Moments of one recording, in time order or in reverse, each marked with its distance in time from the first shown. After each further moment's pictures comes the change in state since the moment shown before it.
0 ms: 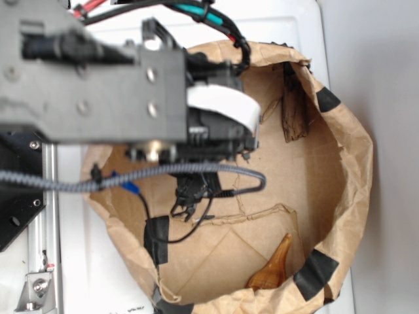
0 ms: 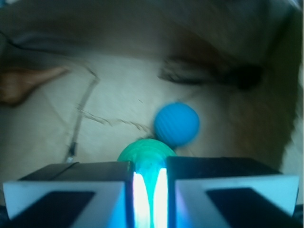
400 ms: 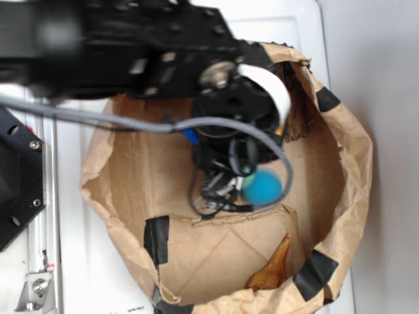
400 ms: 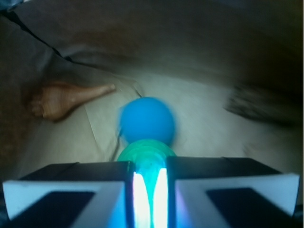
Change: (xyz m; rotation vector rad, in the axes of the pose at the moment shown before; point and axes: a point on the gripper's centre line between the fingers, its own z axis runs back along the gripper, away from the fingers) arm 0.021 -0.003 -0.023 -0.269 -0.119 -0.109
